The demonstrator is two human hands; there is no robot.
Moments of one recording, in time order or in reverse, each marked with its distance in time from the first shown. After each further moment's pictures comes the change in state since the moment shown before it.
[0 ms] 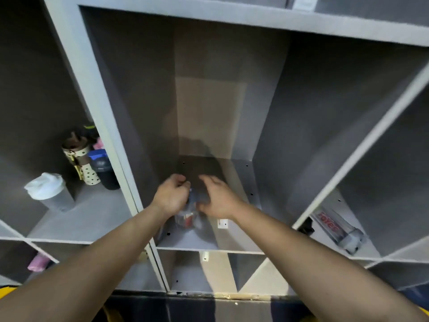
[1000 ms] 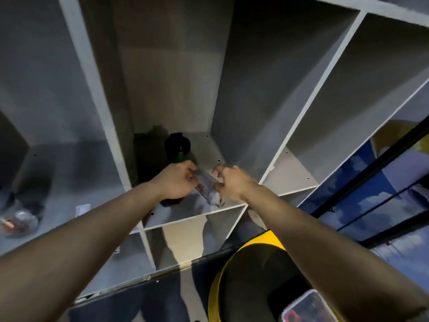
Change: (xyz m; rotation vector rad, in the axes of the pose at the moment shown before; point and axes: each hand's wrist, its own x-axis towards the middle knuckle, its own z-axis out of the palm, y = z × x) left_hand -0.107 0.189 0.366 0.487 -0.553 0.519; right_hand -0.249 0.365 -0.145 -0.173 0.035 0.439
